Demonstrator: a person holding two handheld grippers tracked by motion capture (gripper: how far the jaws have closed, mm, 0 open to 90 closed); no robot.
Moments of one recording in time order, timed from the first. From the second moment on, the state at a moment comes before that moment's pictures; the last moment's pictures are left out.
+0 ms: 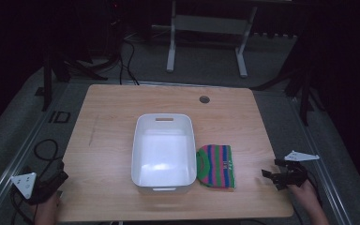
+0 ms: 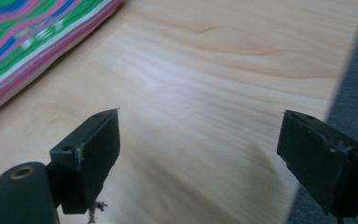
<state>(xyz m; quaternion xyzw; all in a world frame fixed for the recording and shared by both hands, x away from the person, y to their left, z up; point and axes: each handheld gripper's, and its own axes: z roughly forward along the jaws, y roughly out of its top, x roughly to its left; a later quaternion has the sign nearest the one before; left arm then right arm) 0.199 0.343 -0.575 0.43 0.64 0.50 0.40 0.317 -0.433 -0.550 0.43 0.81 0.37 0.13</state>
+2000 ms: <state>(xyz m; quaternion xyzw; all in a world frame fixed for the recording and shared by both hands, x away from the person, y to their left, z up) 0.199 0.344 -0.575 0.44 0.63 0.49 0.41 0.364 -0.285 -0.508 0.10 0.98 0.18 -0.01</state>
